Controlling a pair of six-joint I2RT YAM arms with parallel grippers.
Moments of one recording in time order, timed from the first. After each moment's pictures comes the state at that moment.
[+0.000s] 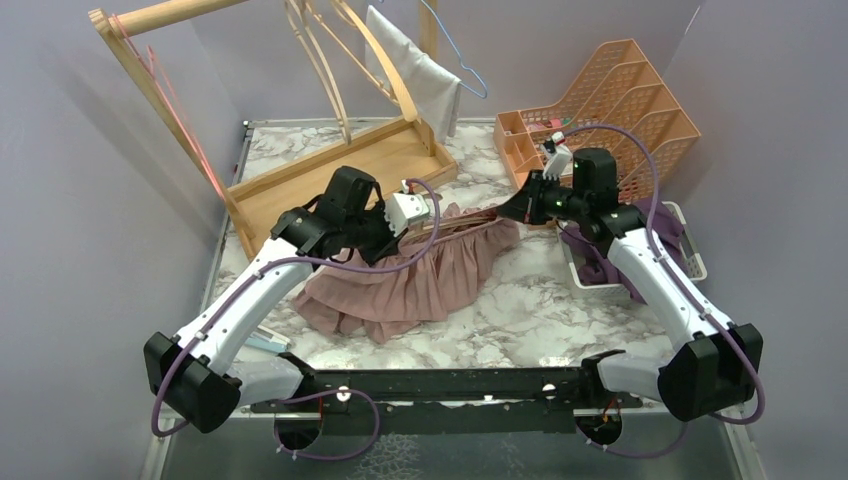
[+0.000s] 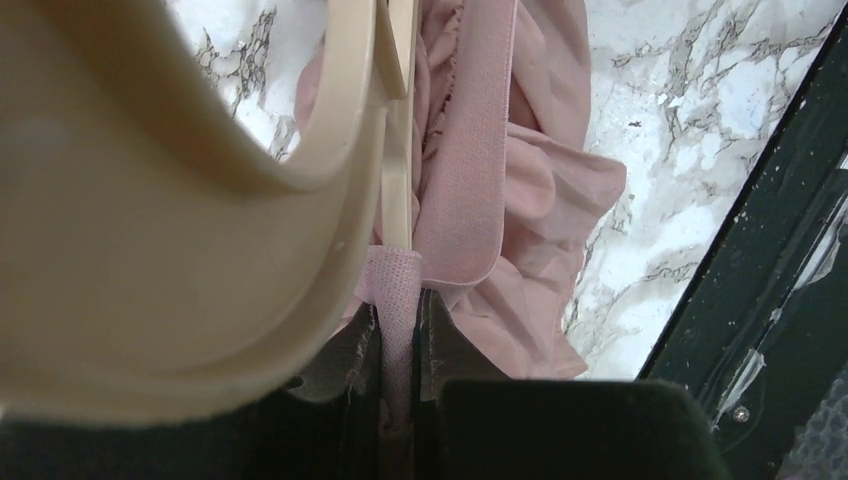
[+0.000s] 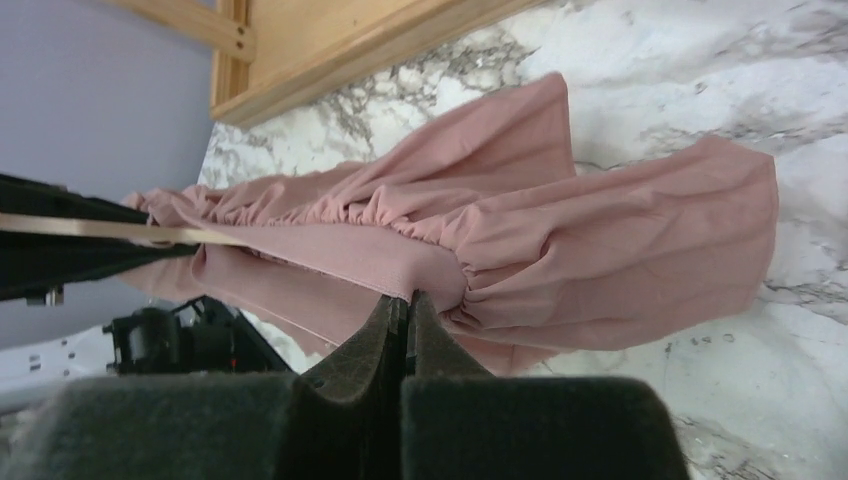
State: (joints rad) left arm -0.56 1.21 1.17 -0.79 0.35 0.45; right arm 0.26 1.23 1.06 -0.34 -0.52 0.41
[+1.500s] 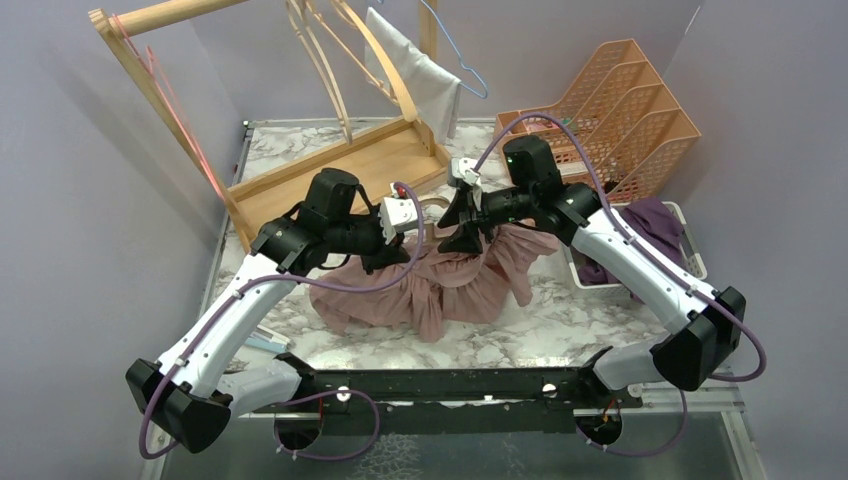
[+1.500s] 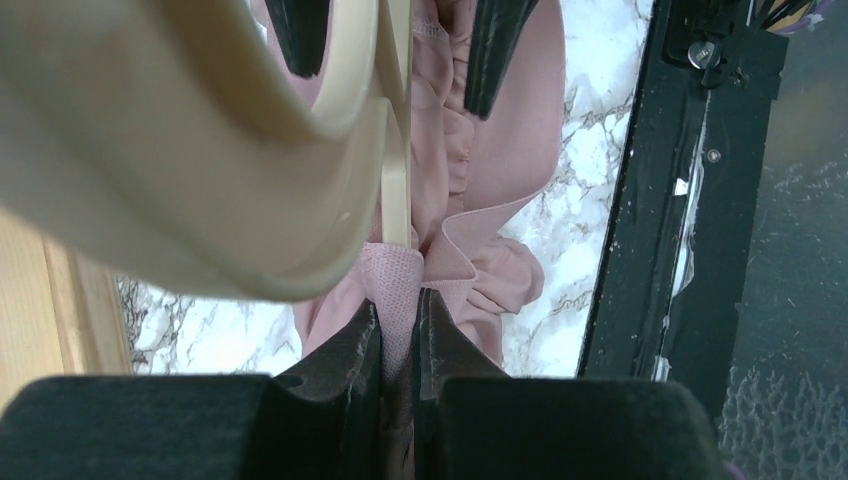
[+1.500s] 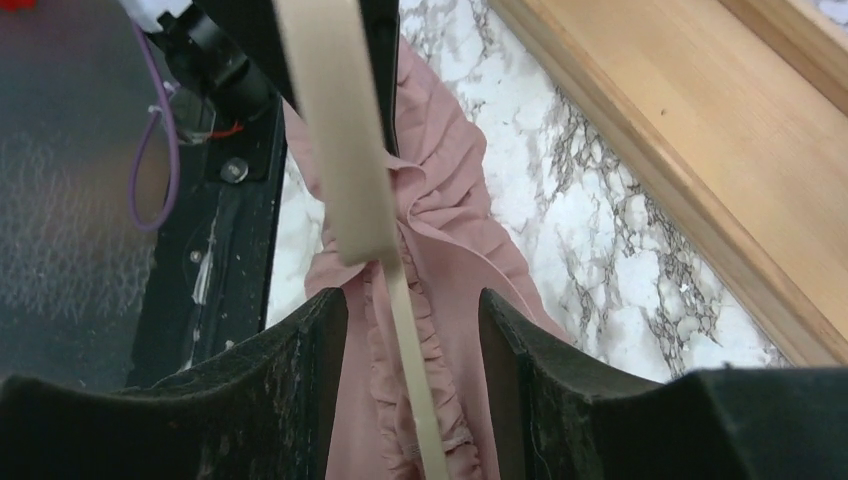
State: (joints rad) left arm -0.56 1.10 1.17 -0.77 0.64 0.46; right arm 0.63 1.39 1.35 -0.51 -0.88 -0.41
